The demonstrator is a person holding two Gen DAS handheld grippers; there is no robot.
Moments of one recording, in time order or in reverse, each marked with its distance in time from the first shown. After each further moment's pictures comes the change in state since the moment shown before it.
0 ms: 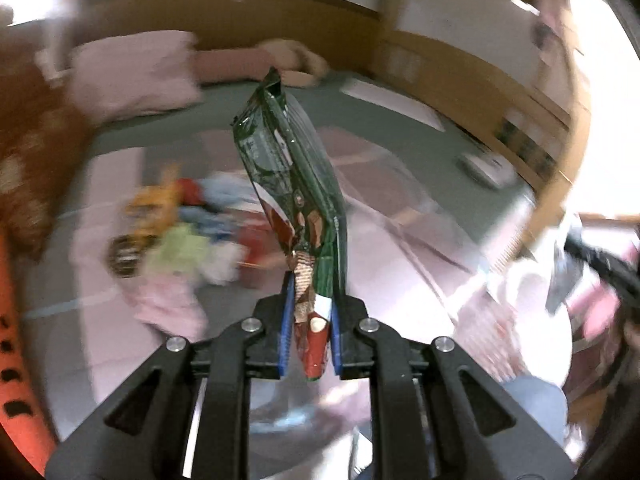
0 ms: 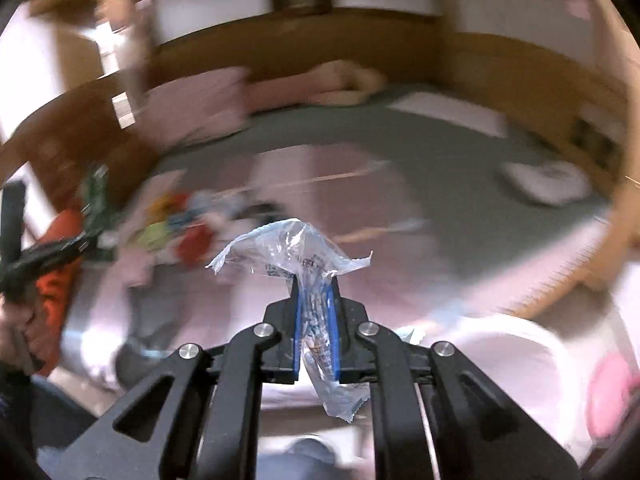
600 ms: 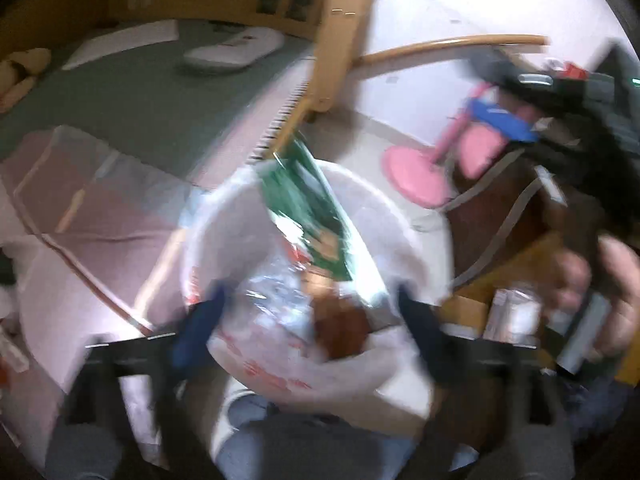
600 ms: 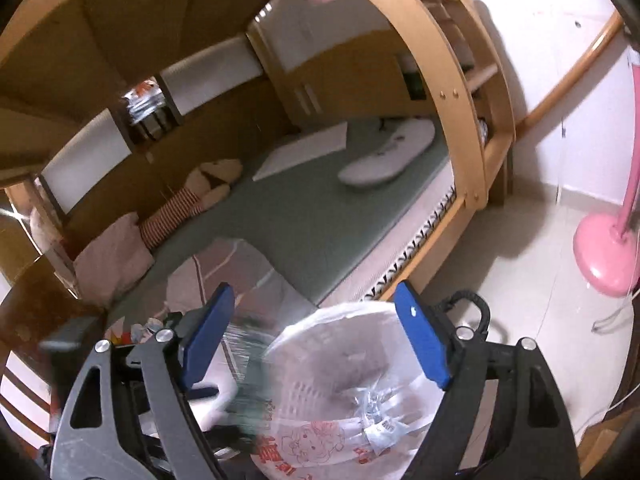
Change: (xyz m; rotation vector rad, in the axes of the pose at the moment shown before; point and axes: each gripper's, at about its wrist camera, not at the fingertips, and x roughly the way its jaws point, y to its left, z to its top) left arm 0.101 -0.333 -0.022 0.475 0.298 -0.417; right arm -0.113 -0.160 -0.057 0.476 -0.256 -0.099
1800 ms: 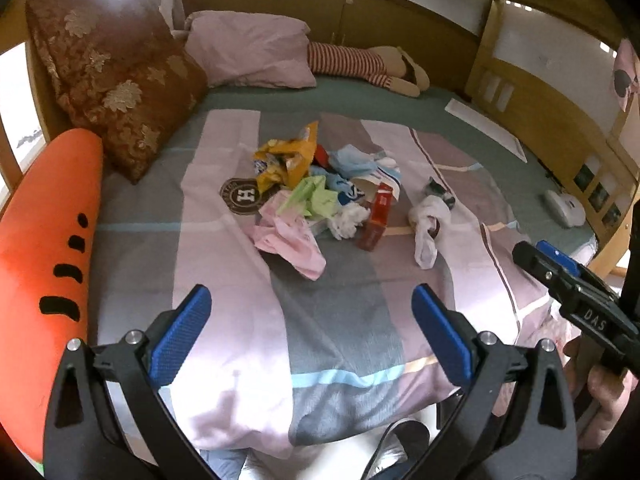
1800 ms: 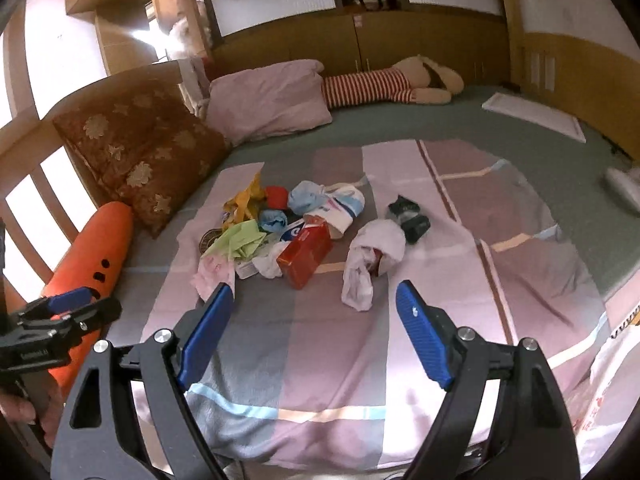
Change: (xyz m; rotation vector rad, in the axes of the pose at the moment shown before) left arm -0.246 0.250 -0.266 -0.776 -0.321 0.719; right arm 0.155 0.337 -0.163 -0.529 0.318 0.411
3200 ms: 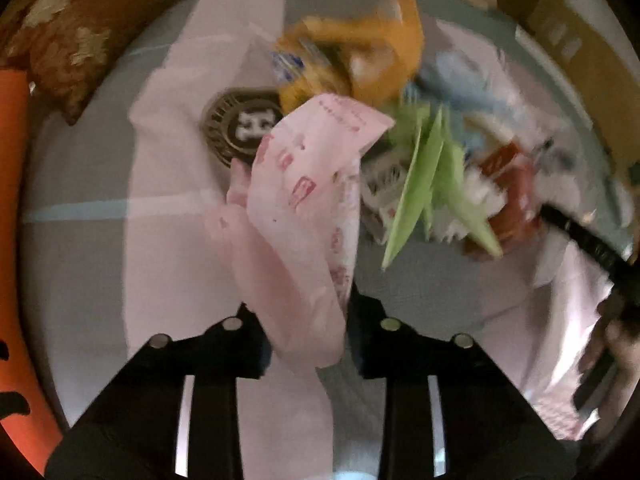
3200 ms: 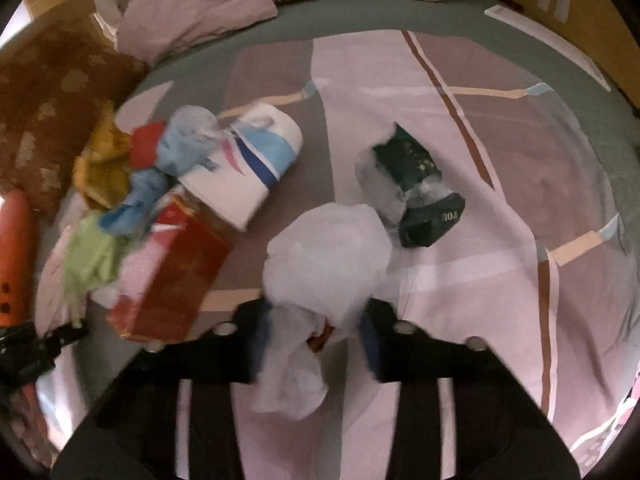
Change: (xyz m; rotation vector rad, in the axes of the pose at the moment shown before) left arm 0.181 0.051 0.050 -0.115 0.387 0.054; right arm 0.195 -0.070 0.048 0.093 0.348 -0.065
